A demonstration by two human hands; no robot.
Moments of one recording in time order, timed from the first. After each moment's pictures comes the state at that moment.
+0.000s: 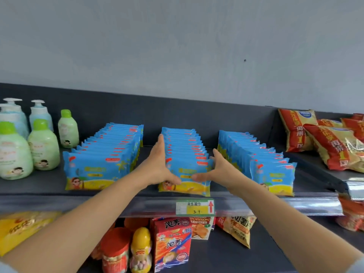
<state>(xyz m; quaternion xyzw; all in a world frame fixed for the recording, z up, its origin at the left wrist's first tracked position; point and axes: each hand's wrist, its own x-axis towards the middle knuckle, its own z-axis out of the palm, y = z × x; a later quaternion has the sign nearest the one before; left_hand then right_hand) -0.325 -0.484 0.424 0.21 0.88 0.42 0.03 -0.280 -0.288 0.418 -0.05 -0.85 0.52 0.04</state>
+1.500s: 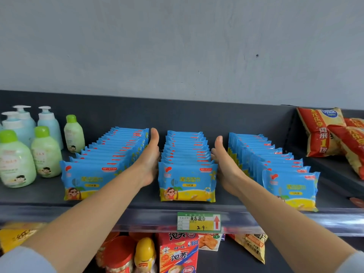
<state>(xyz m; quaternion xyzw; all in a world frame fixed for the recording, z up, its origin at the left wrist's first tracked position) -0.355 -0.471 0.441 0.05 0.63 0.76 0.15 -0.315 -0.288 0.431 -0.03 -0.69 0.72 0.03</state>
